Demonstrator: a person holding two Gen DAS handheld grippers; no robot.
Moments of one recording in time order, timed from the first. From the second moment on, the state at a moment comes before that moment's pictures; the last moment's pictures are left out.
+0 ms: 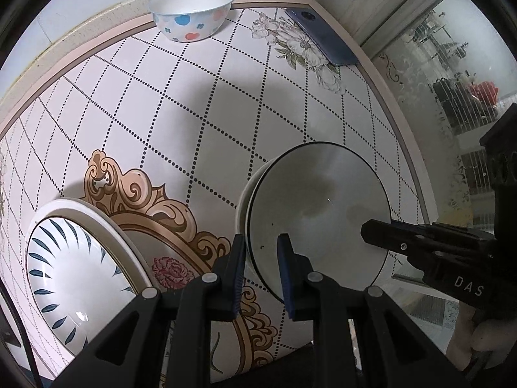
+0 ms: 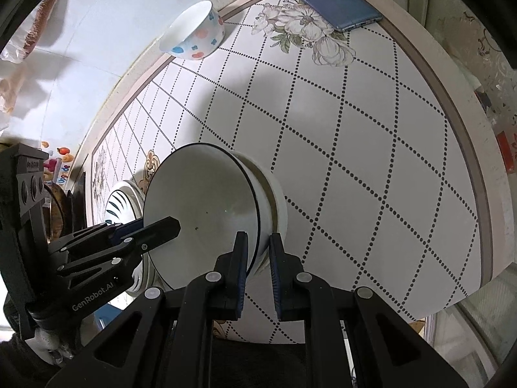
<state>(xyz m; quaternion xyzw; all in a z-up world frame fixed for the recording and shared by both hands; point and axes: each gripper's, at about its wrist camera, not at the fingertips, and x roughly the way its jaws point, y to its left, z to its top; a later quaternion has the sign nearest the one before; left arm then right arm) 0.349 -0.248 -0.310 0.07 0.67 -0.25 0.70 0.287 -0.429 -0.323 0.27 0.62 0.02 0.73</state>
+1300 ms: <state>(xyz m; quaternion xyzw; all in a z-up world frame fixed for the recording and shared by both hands) 0.584 -0.213 -0.303 -0.11 0.63 -0.17 0.75 0.505 -0.483 -0.294 0.34 0.55 0.06 0.76</state>
